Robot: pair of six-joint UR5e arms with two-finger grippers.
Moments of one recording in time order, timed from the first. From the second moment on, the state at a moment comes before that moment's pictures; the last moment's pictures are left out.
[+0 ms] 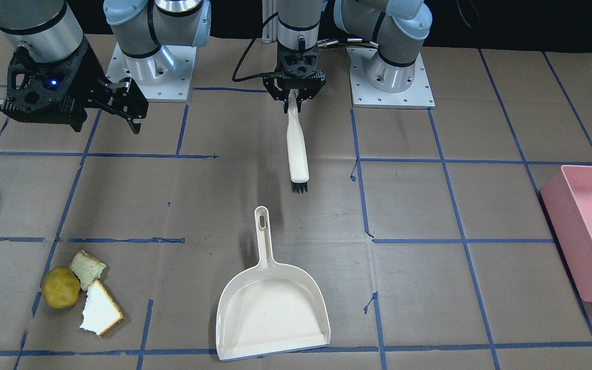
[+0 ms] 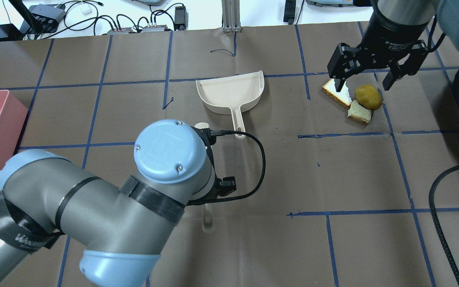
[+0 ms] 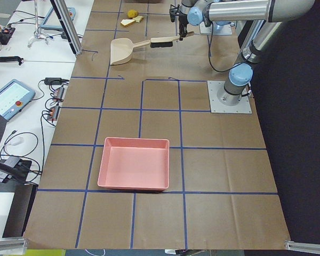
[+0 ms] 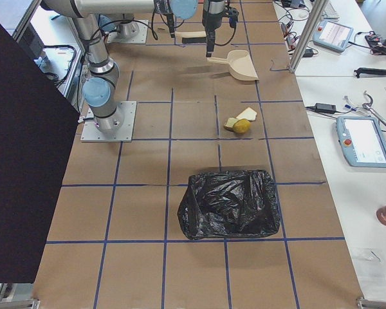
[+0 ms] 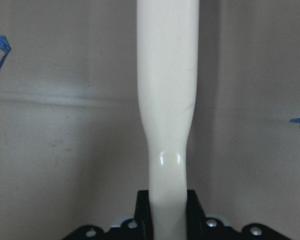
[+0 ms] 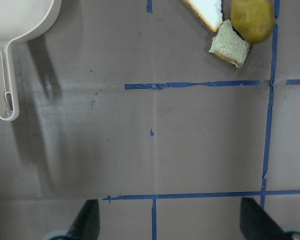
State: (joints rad) left arm -2.02 -1.44 -2.04 -1.16 1.59 -0.58; right arm 1.55 -1.55 1.51 -1.49 -1.58 0.00
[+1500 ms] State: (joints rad) left arm -1.76 -1.39 -1.88 -1.46 1.58 -0.21; right arm 1.67 -1.33 1.39 -1.65 -1.57 0.06
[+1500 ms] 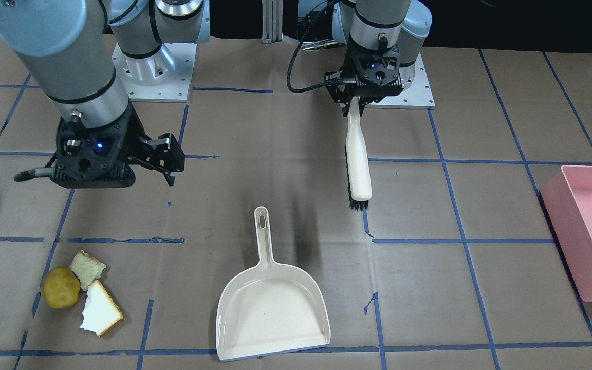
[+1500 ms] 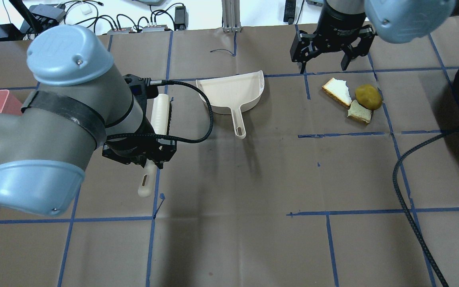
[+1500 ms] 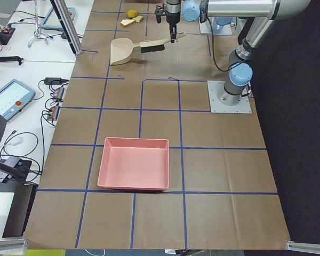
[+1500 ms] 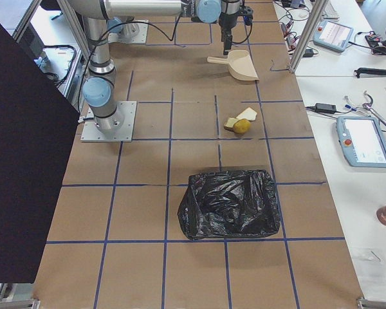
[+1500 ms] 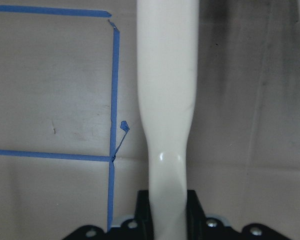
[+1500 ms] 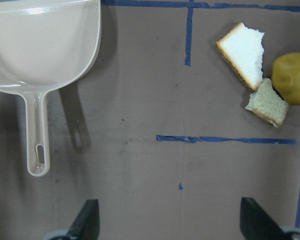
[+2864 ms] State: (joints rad) left arm -1.75 -1.33 -1.89 -1.58 1.56 -0.19; right arm 1.93 -0.99 1.34 -1.93 -1.57 0.22
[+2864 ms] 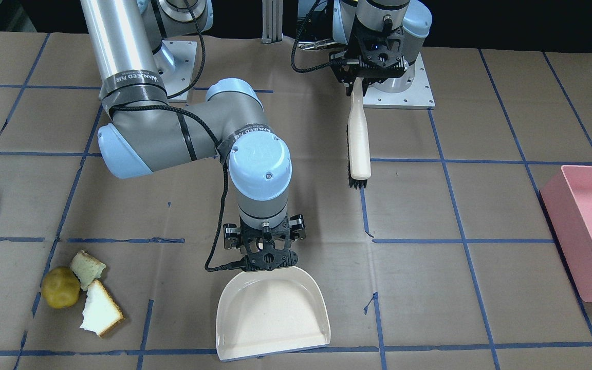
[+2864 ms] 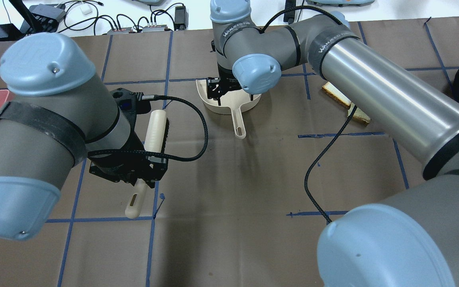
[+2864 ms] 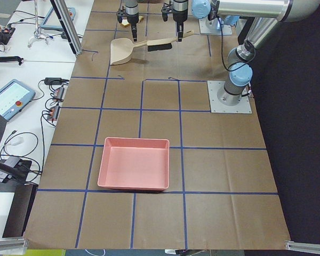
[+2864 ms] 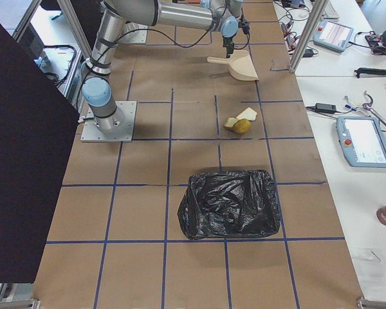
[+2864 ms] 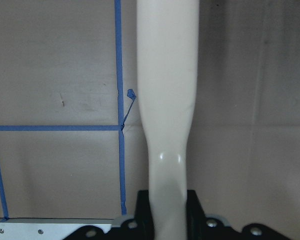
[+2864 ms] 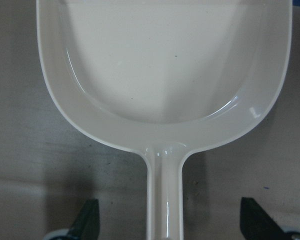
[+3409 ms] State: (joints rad) left arm -1.75 -1.32 -1.90 -1.58 1.56 -0.20; right arm 1.92 -0.99 1.47 -2.10 -1.57 0.22
